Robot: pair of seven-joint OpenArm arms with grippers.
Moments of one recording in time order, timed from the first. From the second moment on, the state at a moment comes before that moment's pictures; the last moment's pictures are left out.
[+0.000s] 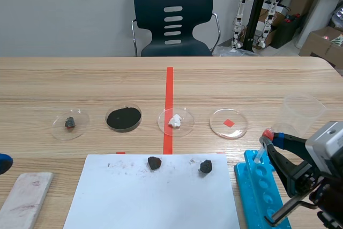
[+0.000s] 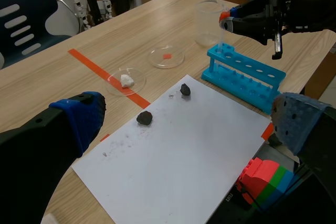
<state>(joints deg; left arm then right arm) 70.7 -21.0 -17.9 119.9 10.0 -37.6 -46.3 -35.2 22.8 2.3 92.1 -10.7 16.4 35.0</state>
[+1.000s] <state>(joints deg) 70.7 -21.0 -17.9 119.9 10.0 -37.6 -46.3 -51.5 22.9 10.7 117.7 0.2 15.9 29.7</state>
